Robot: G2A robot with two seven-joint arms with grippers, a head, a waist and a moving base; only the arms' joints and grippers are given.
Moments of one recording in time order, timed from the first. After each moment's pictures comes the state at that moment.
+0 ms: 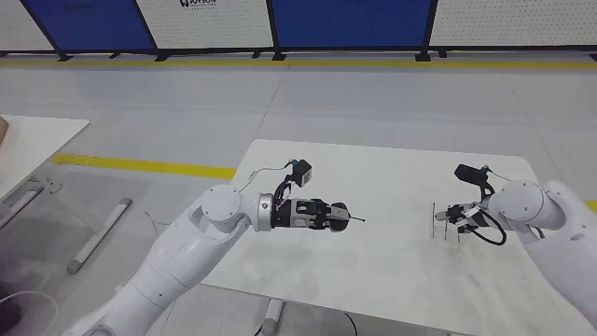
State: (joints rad) left arm 1.16 -0.94 -1.08 -1.65 -0.55 -0.02 -0.97; right arm -0.69 -0.97 0.76 -1.16 -0.33 0.26 1.14
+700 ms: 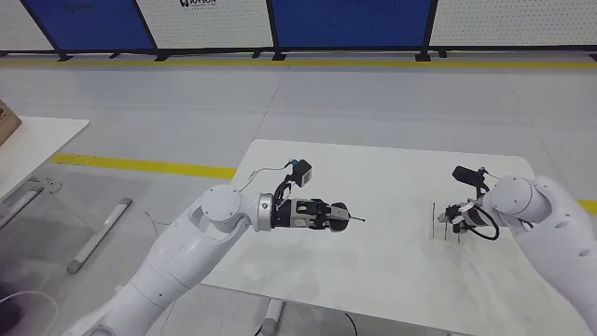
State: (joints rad) left arm 1.16 -0.94 -1.08 -1.65 -0.55 -0.02 -0.97; right arm -0.62 -1.05 0.69 -0.98 -0.31 0.25 1.14
